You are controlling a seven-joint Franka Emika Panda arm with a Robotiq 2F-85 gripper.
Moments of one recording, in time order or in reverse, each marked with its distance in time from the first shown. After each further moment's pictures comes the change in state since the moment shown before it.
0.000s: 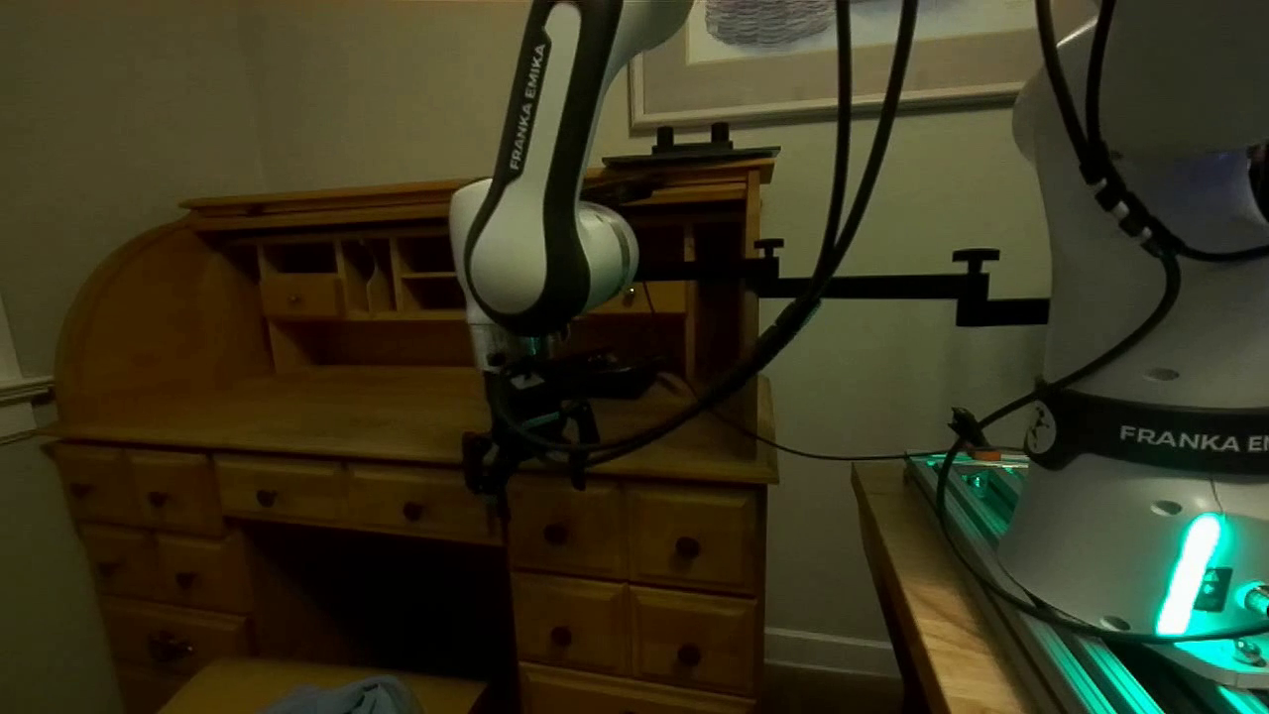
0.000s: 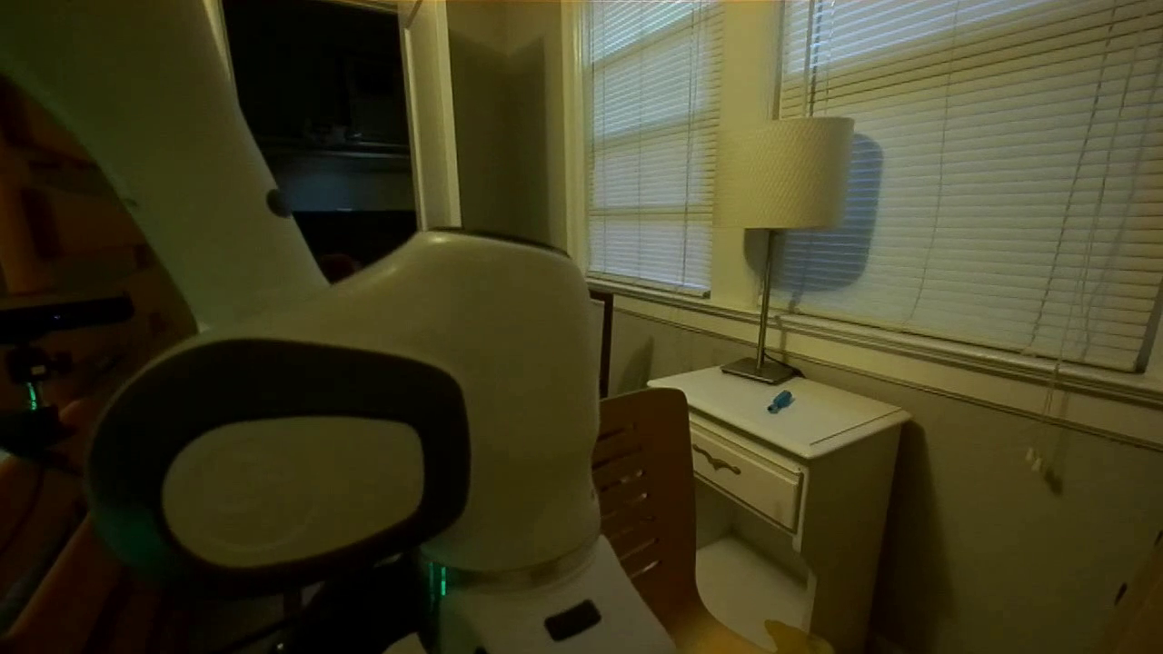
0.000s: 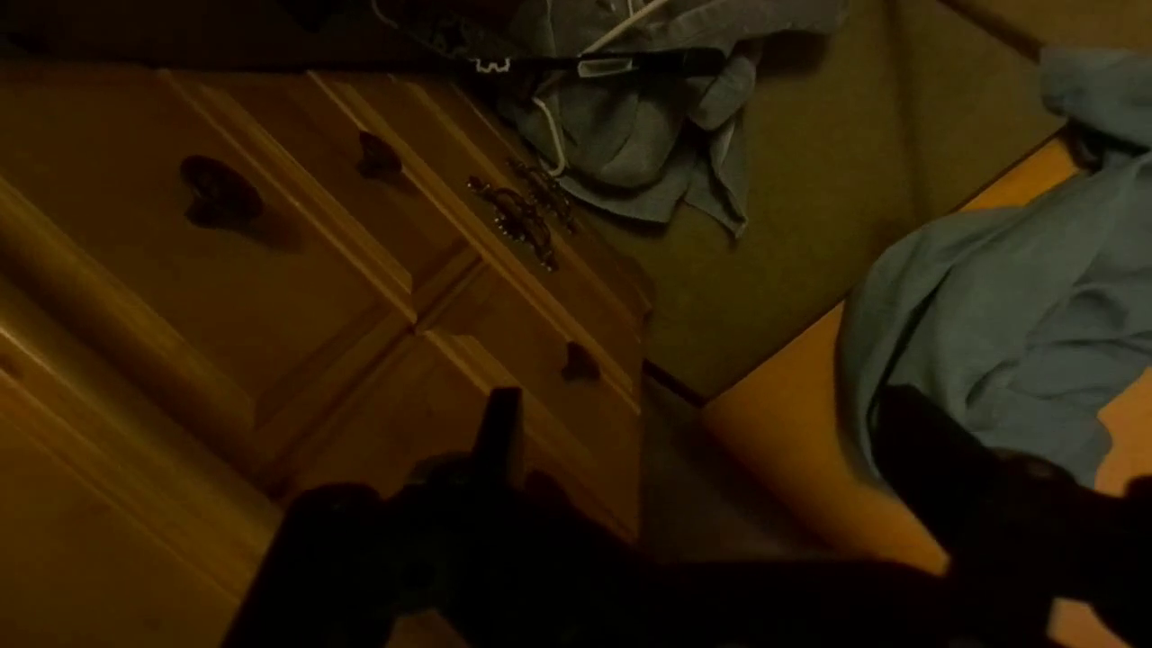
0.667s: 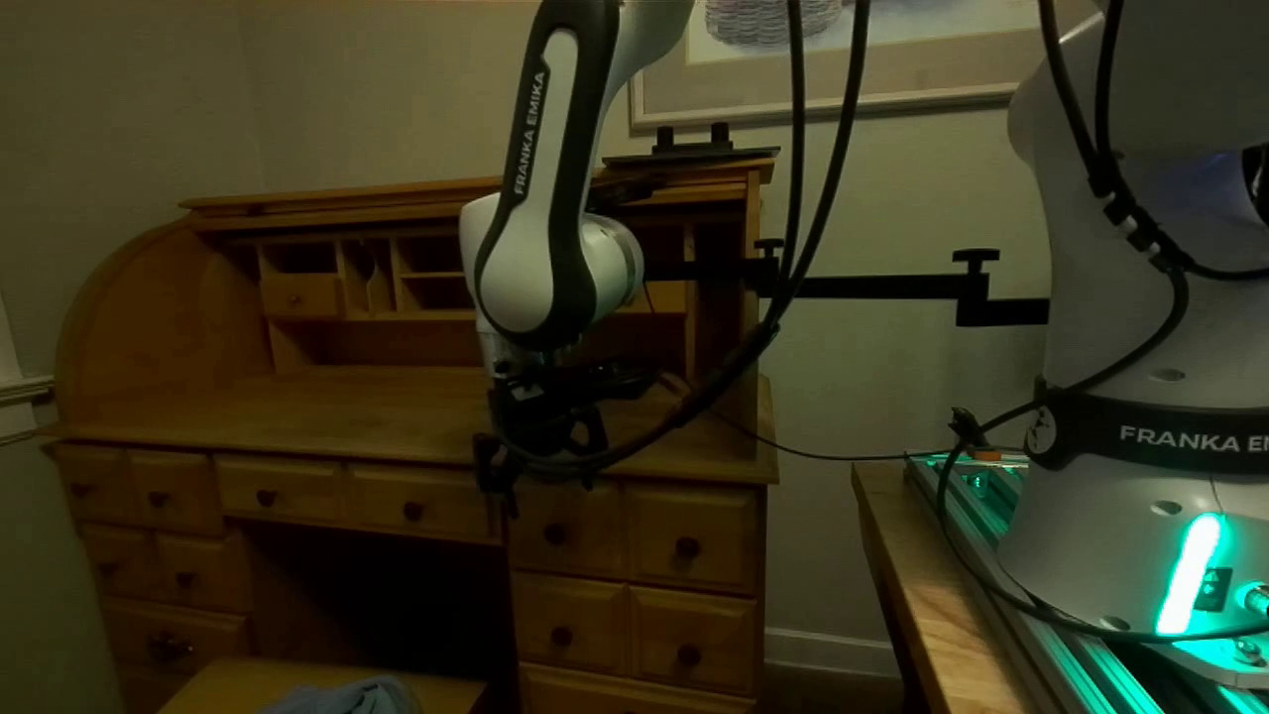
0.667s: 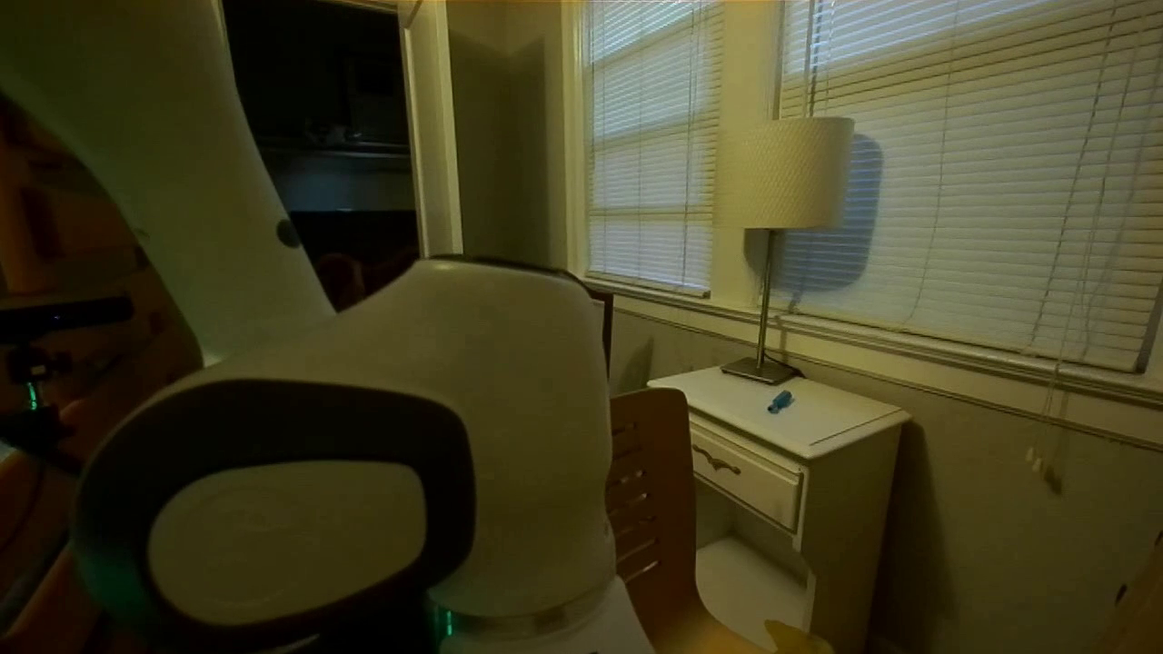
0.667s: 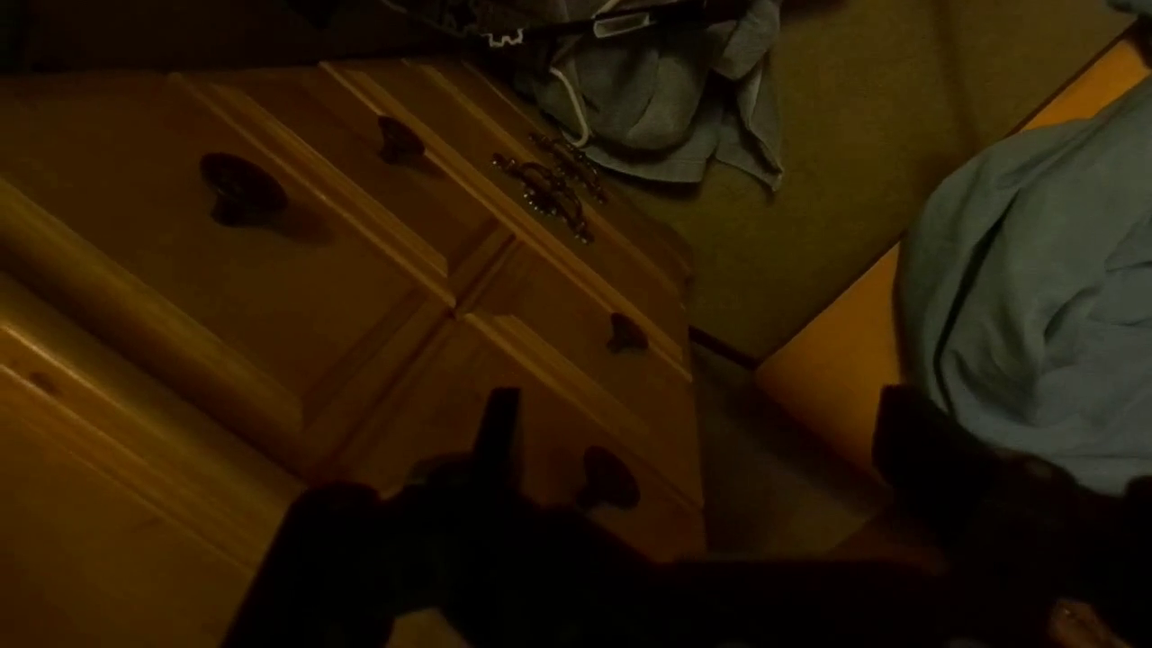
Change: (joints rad) arm 0.043 0.039 -0.068 0.010 0.006 0.036 0.086
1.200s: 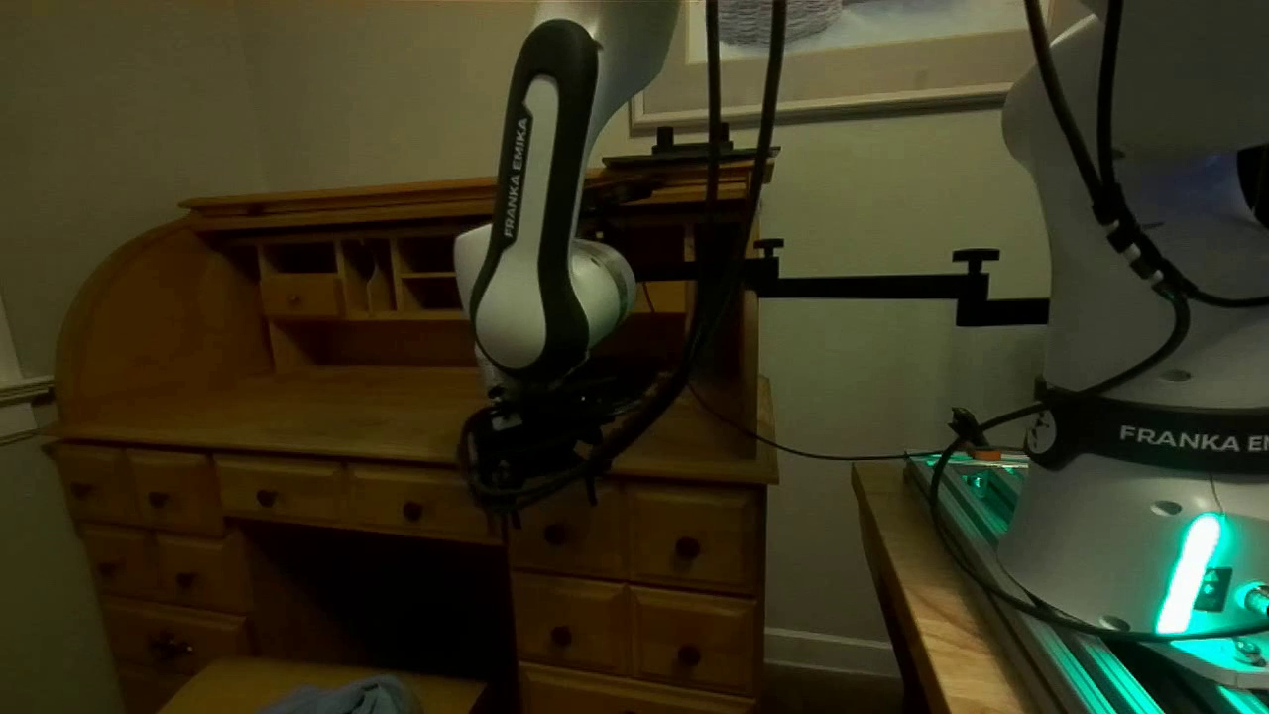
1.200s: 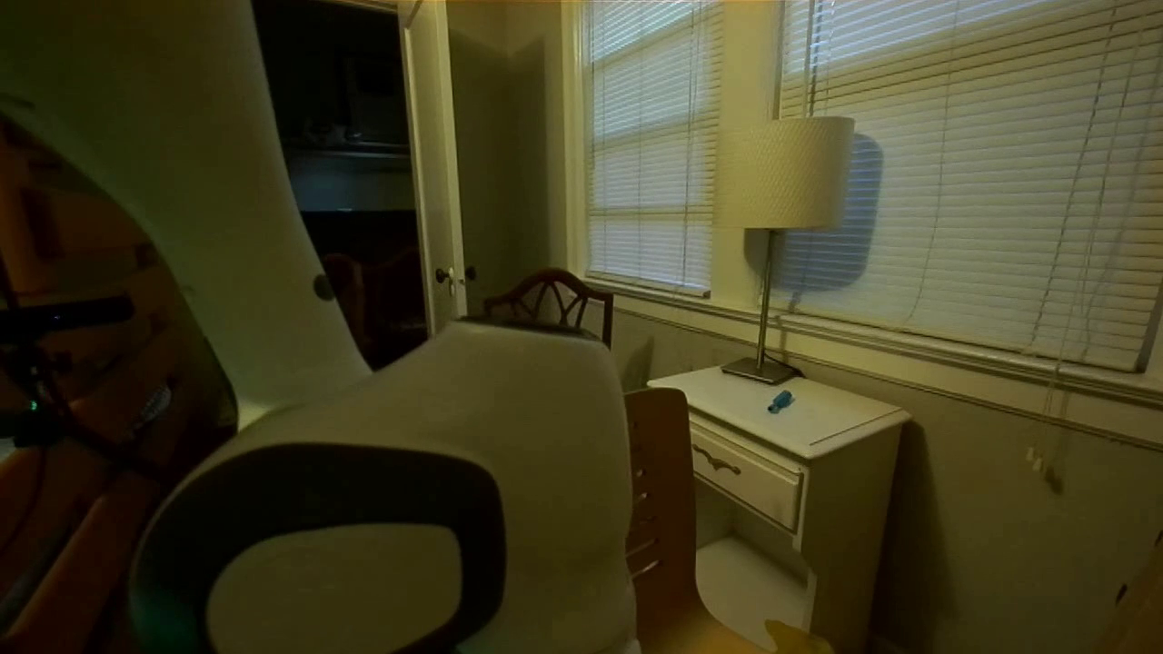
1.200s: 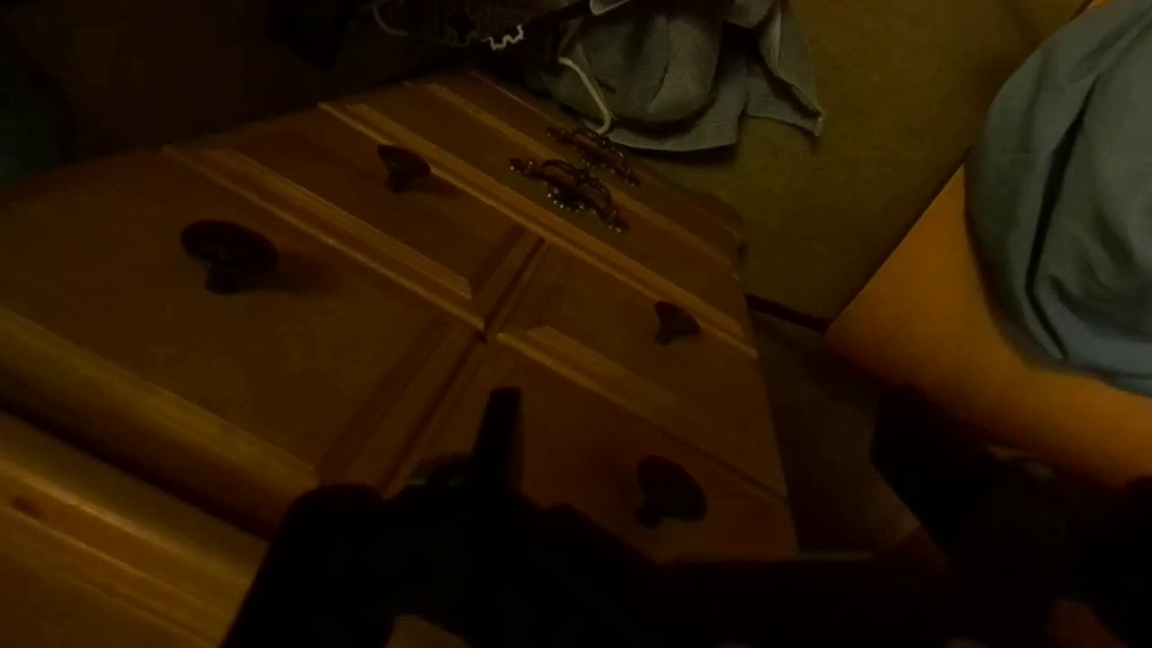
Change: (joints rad) arm 0.044 0.094 -0.045 0.055 0.023 0.006 0.204
